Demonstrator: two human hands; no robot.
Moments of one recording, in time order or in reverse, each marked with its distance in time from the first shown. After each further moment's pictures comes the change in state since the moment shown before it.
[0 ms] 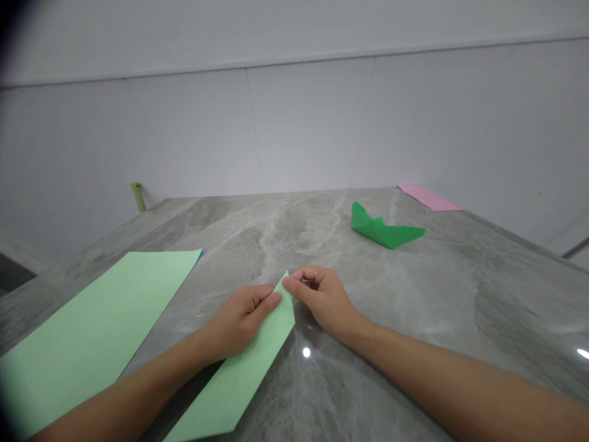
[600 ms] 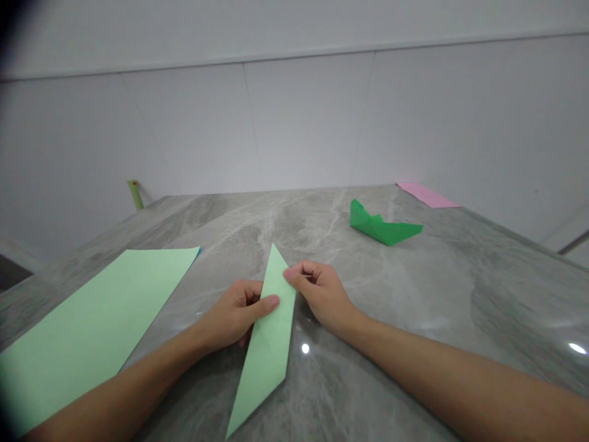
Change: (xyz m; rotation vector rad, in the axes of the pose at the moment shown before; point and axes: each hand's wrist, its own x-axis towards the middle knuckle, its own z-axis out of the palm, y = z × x) left_hand -0.001 -0.006 -0.001 -0.375 -0.132 -0.163; right_hand 0.001 0.001 0.001 0.003 0.045 0.024
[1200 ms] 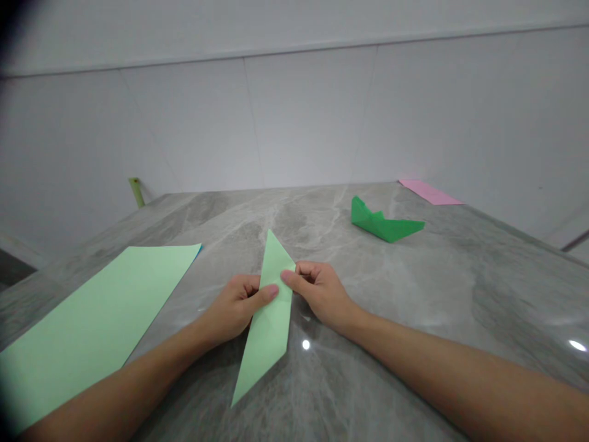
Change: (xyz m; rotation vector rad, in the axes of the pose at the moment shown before) left_hand 0.003 -0.002 0.001 -0.058 0.080 0.058; right_hand -0.001 0.001 0.001 0.015 -0.126 -0.018
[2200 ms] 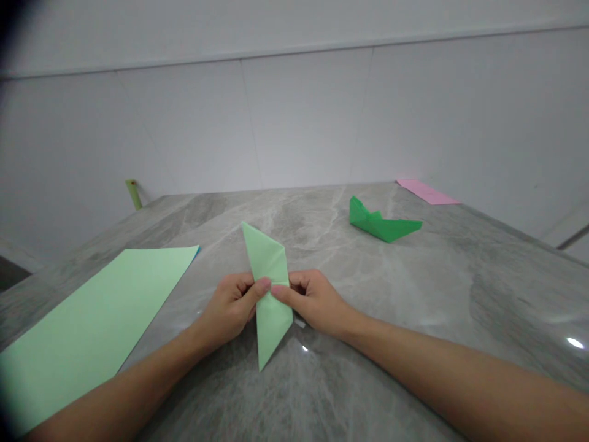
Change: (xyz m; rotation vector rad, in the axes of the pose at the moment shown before) left_hand 0.000 -0.003 0.001 0.167 0.197 0.152; right_hand -0.003 -0.002 0.003 -0.064 -0.184 0.073
